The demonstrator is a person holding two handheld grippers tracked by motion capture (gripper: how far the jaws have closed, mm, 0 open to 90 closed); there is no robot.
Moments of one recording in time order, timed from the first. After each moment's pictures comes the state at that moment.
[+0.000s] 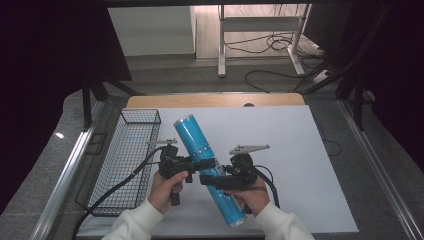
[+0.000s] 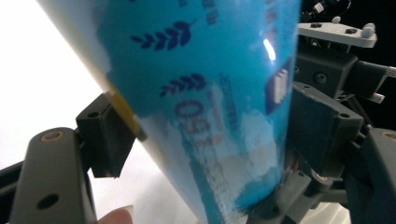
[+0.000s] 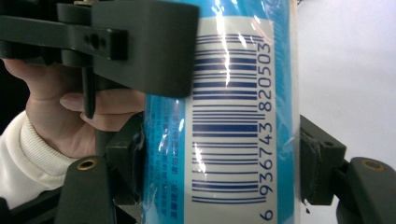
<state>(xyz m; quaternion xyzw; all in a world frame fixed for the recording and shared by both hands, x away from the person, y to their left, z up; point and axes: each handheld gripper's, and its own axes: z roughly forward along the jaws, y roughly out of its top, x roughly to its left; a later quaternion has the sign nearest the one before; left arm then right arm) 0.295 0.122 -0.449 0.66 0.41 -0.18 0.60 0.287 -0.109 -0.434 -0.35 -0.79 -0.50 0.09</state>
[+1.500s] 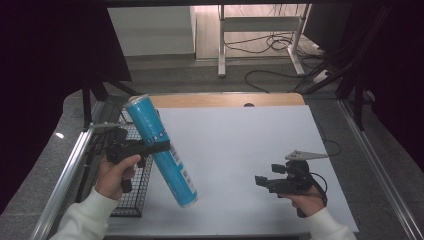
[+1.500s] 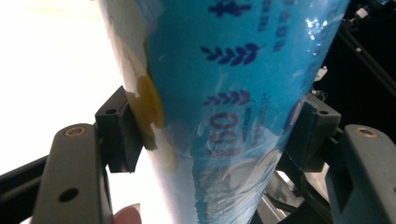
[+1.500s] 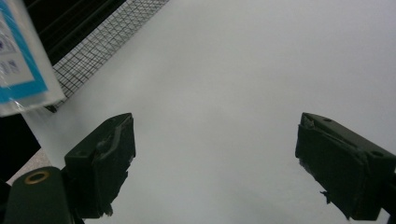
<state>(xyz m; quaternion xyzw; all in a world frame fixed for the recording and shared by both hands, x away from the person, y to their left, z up) 0.282 0.232 -0.377 0.68 0.45 -0.06 0.58 0.286 -0.242 -0.443 -0.42 -0.79 -0.45 -0.04</state>
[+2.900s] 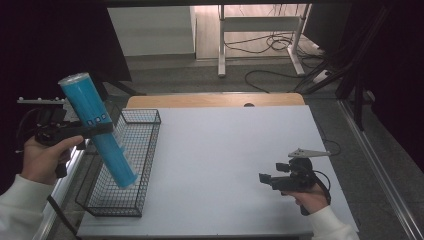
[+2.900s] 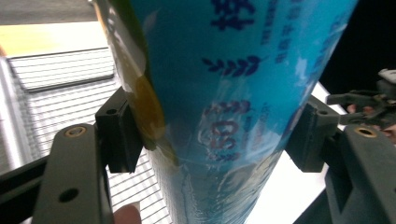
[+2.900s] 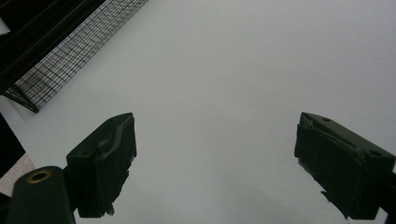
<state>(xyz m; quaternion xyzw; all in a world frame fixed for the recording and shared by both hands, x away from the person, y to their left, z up) 0.271 0.335 -0.309 0.71 0.53 0.07 0.46 0.294 -0.251 -0.445 -0.44 -0.79 -0.43 -0.05</state>
